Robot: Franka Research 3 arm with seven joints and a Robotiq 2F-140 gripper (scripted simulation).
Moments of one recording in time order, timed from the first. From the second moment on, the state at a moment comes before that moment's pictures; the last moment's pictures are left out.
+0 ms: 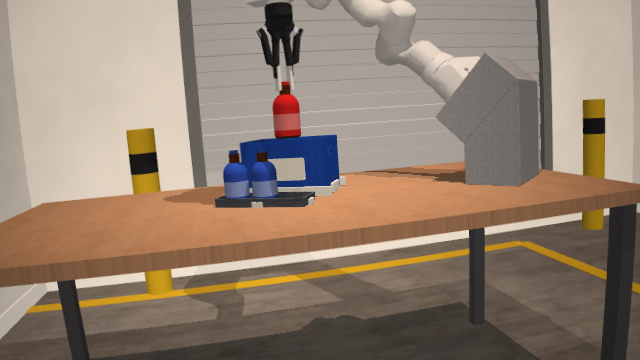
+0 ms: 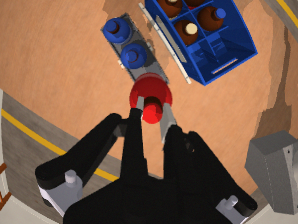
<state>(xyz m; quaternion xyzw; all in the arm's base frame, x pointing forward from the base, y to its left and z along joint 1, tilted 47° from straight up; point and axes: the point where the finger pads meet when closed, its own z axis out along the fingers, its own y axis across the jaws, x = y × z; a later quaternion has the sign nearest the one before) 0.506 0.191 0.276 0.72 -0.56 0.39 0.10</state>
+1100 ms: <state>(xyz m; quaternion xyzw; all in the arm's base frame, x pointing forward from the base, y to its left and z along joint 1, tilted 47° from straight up) 0.501 0.187 0.279 0.72 -0.56 0.39 0.10</state>
